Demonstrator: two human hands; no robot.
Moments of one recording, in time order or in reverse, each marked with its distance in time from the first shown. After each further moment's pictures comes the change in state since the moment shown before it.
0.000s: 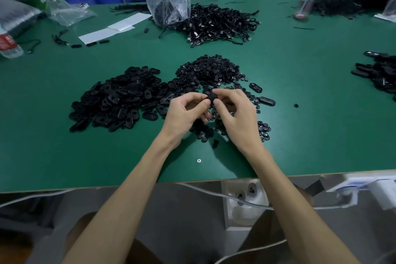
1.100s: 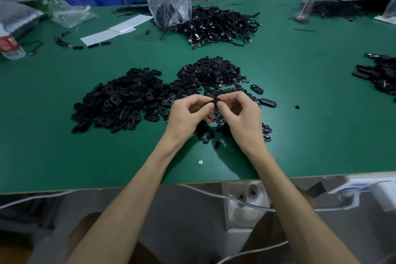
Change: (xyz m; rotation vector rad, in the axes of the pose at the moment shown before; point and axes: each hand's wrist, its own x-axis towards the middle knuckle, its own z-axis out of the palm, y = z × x) left_hand -0.004 0.006 0.005 0.161 0.044 0.052; right_hand 0.000 -0.002 -0.002 0.115 0.036 0.151
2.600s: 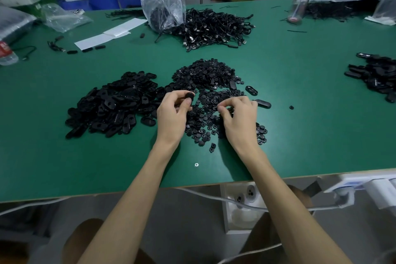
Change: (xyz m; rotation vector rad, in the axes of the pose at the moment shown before) left_hand 0.005 0.002 -0.004 0.258 0.290 -0.001; right_hand 0.007 0.011 0.004 -0.390 0.011 0.122
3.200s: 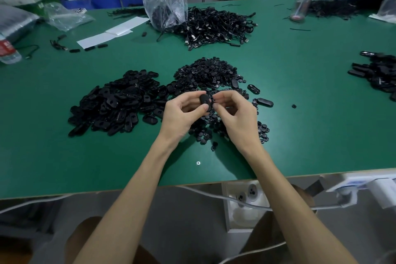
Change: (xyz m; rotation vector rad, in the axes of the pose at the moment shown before) left_hand -0.004 0.004 -0.002 -0.288 -0.251 -0.053; right_hand -0.006 -0.005 -0.006 0.358 -0.008 -0.183
